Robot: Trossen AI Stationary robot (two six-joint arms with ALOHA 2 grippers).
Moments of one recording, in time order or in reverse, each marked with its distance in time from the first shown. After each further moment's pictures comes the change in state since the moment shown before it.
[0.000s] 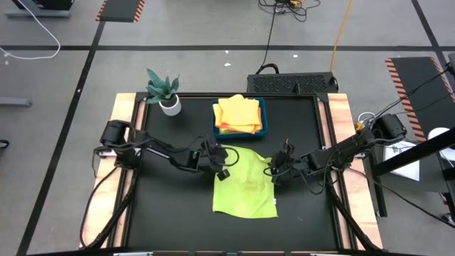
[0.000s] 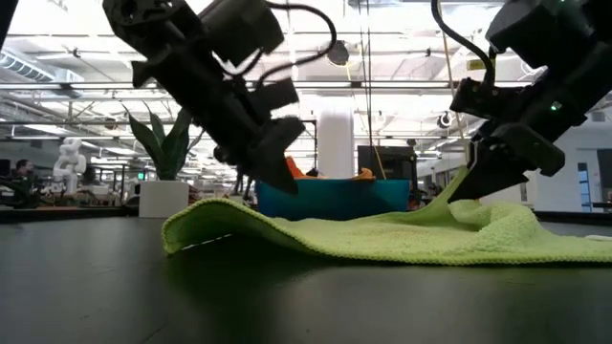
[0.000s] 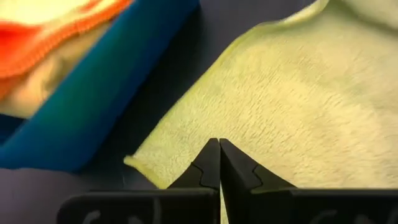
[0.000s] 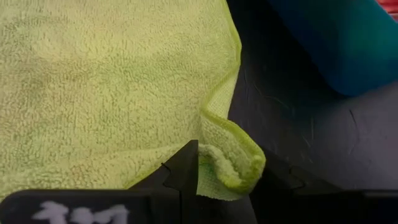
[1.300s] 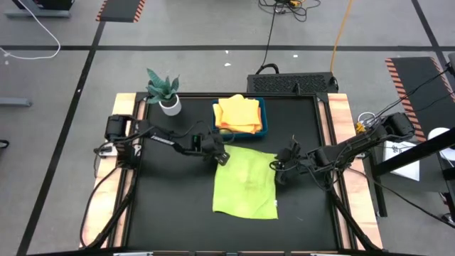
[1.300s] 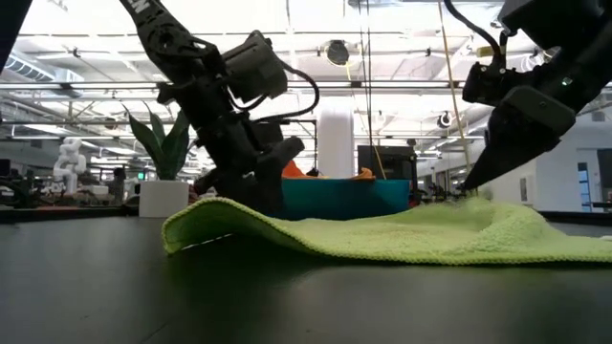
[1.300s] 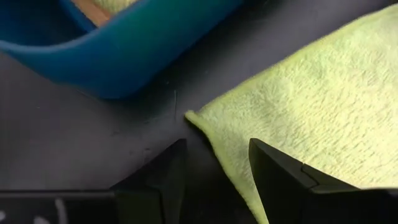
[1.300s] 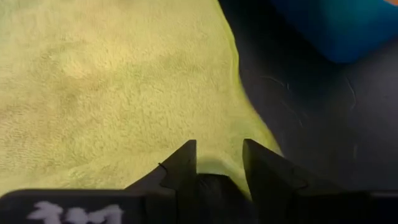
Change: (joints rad) left arm 0.205 0.011 0.002 -0.156 0.254 -0.361; right arm -0.007 -0.176 0.001 -0.168 -0.083 0.176
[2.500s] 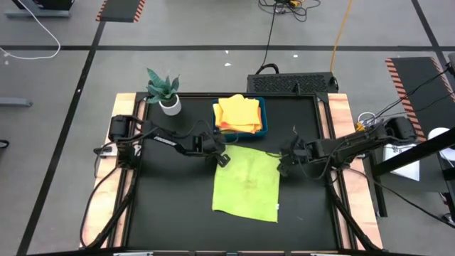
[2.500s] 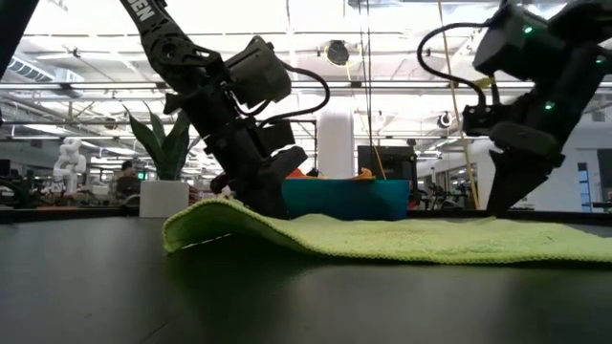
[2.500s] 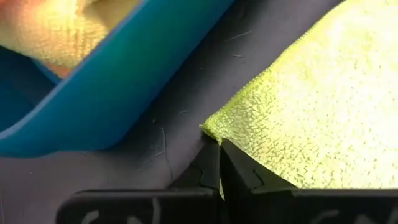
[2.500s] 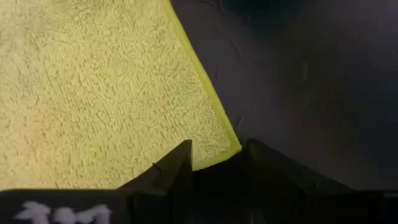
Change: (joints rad) left arm 0.000 0.038 -0.001 0.094 -0.020 0.228; right arm -0.185 0.000 -0.001 -0.199 -0.165 0.114
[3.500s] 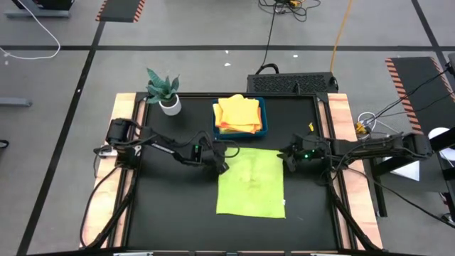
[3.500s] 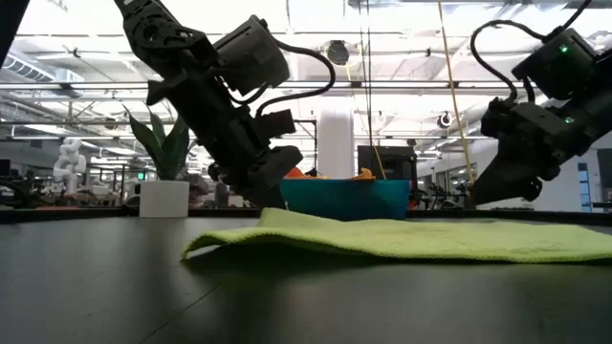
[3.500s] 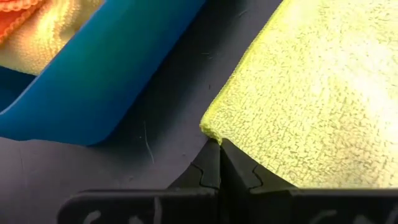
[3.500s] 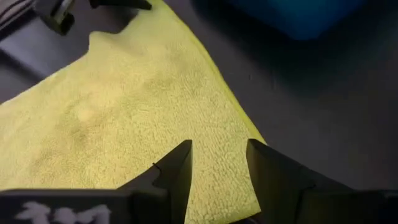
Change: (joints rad) left arm -0.114 -0.013 -0.001 -0.002 -0.174 0.078; right arm -0.255 -0.420 -0.385 0.524 -0.275 -0.239
